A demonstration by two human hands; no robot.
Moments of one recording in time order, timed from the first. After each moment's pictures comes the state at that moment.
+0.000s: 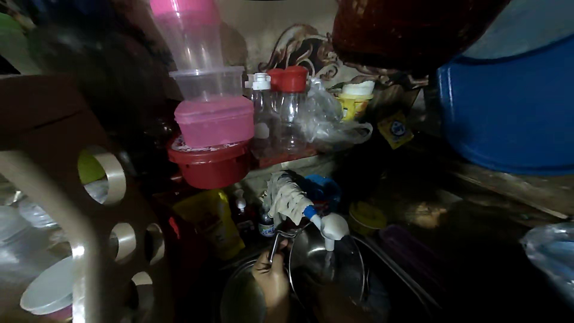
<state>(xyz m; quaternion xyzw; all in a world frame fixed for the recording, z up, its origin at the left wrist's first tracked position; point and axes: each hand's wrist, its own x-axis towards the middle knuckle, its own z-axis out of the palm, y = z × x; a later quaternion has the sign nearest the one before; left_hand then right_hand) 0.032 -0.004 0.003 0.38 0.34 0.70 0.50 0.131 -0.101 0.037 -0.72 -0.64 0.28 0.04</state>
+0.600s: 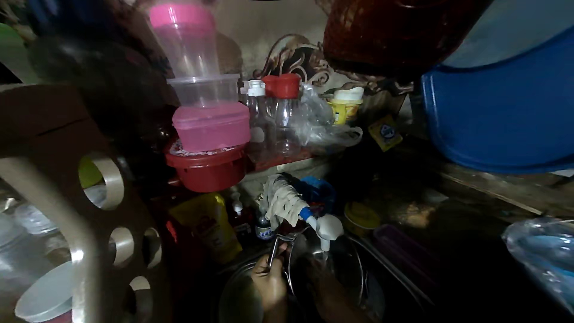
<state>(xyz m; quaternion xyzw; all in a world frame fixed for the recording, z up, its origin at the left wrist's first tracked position) 0.029 -0.008 -0.001 0.39 0.33 0.68 0.53 0.135 -0.101 0.022 -0.75 -0.60 0.23 0.15</state>
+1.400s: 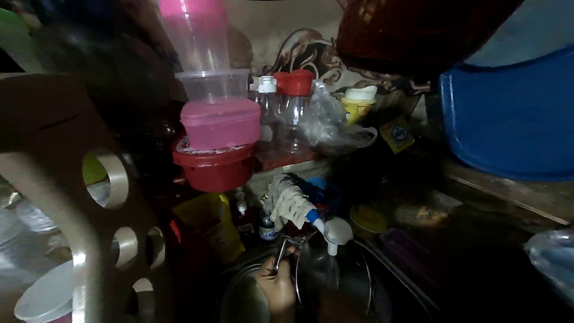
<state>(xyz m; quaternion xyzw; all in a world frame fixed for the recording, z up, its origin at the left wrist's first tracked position) 0.033 -0.009 0.000 0.41 0.30 0.71 0.48 0.124 -0.101 0.054 -0.71 -0.62 0.33 0.01</state>
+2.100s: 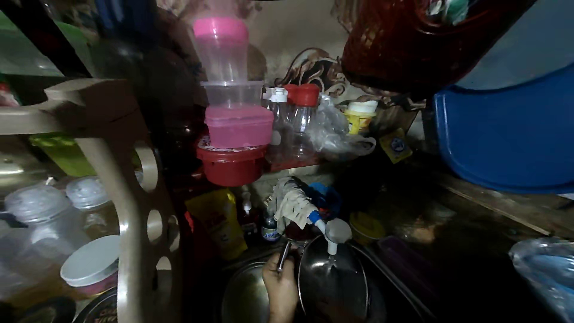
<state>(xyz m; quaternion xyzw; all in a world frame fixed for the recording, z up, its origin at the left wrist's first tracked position) 0.020 -0.019 0.010 0.47 0.33 0.63 0.51 0.141 -0.130 0.016 -0.66 -0.66 0.33 0.15</state>
